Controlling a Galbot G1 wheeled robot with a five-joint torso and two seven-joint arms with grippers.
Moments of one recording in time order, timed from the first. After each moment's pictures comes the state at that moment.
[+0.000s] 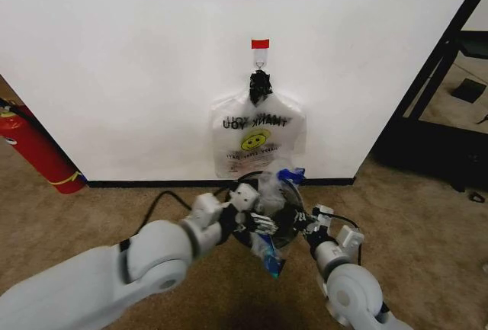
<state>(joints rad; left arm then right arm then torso) 0.44 -0.74 0.59 -2.19 -0.88 0.52 -0.29 -1.38 1.19 0.24 2.09 0.86 -0.26 0.46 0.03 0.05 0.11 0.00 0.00</state>
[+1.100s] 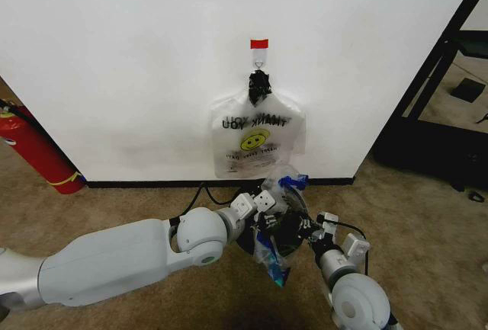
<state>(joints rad) 0.24 -0.82 0.83 -2.01 -0.92 0.55 -0.35 -1.41 1.18 0.25 2.10 0.83 -0.27 0.46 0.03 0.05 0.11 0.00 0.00</state>
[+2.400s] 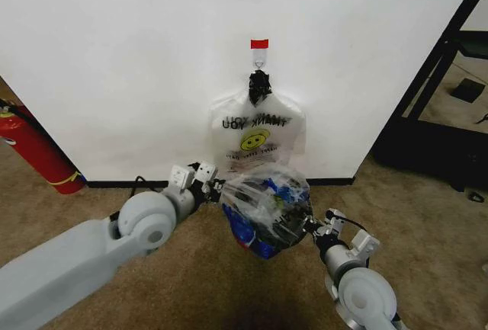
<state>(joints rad) 0.60 -0.61 0.26 -2.20 -1.21 0.61 -0.53 -1.40 1.20 0.30 2.11 1.04 -0.25 0.49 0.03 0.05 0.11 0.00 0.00</state>
